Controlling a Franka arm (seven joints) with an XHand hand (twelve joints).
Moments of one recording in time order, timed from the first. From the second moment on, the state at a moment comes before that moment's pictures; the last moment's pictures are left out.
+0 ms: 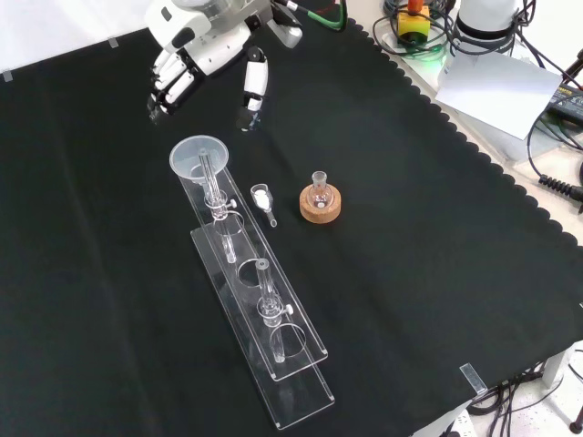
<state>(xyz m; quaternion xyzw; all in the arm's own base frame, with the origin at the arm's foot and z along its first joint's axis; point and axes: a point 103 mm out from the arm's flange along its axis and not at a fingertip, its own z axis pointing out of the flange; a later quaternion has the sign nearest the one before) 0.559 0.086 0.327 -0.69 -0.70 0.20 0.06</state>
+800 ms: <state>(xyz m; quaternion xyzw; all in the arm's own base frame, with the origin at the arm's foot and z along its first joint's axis) 0.579 0.102 0.302 -0.65 -0.70 0.27 0.05</state>
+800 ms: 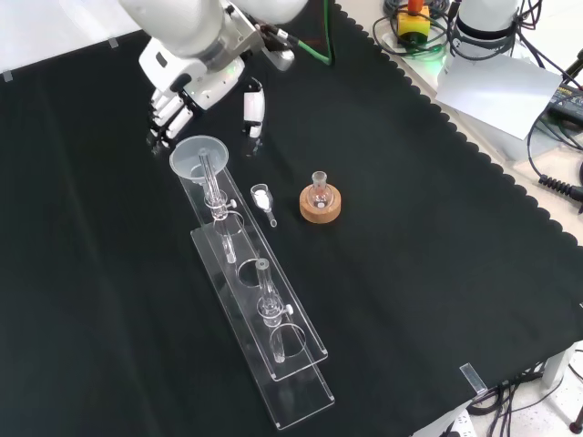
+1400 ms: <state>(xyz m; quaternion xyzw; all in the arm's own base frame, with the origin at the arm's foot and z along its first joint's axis) 0.583 0.102 0.296 -0.64 -0.70 0.31 0.02</state>
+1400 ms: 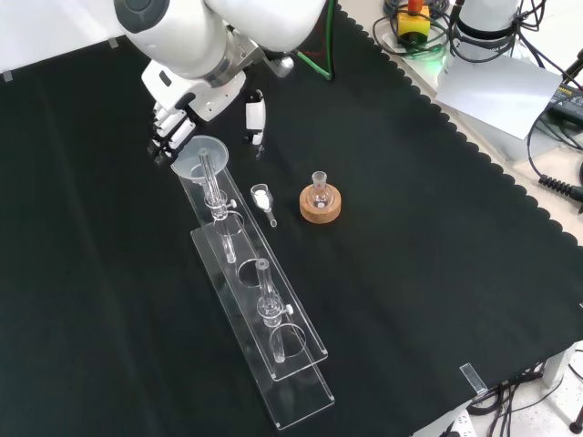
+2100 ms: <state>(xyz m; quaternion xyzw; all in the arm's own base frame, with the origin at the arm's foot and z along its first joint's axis) 0.593 0.106 0.290 -0.64 -0.71 0.30 0.02</state>
